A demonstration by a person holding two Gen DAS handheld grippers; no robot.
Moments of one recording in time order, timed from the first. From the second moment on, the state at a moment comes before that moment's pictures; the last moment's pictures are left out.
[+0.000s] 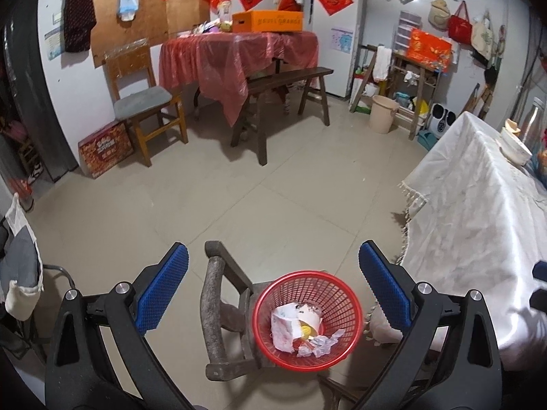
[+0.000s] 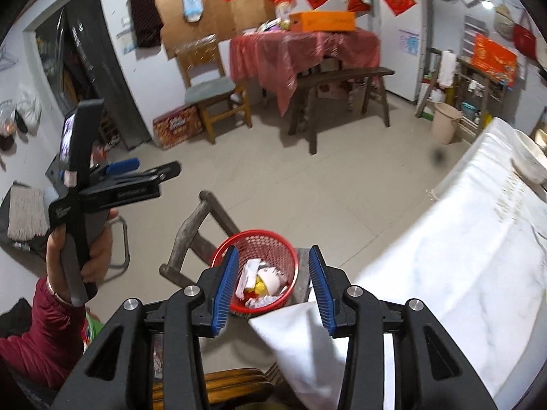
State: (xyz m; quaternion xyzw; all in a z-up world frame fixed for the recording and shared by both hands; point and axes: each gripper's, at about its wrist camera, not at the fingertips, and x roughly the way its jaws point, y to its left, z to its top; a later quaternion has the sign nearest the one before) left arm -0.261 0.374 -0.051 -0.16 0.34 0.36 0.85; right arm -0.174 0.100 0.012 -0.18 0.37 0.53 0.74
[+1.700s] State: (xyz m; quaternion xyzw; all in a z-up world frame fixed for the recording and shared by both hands) left arm -0.053 0.107 -0.032 -0.06 0.40 0.11 0.91; right arm 0.001 -0.248 0.002 0.11 0.32 0.29 0.90
